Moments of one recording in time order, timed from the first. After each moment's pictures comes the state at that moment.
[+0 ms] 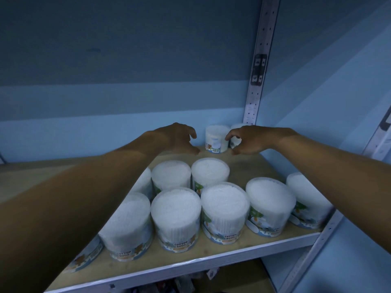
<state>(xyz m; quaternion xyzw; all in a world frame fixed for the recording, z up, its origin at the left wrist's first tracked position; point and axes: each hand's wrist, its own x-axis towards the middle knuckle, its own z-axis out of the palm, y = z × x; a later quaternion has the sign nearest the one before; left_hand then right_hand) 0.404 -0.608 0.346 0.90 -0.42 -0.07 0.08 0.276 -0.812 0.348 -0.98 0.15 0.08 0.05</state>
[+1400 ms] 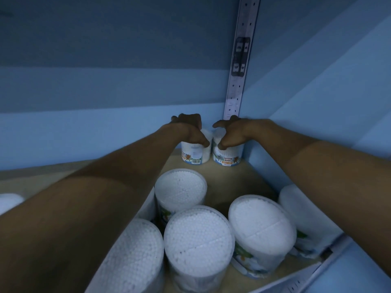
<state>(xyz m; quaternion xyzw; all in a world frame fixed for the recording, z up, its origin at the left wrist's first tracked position) 0.431 -0.752 0.321 0.91 -0.40 -0.06 0.11 0.344 -0.897 0.322 -0.96 0.25 0.11 0.00</state>
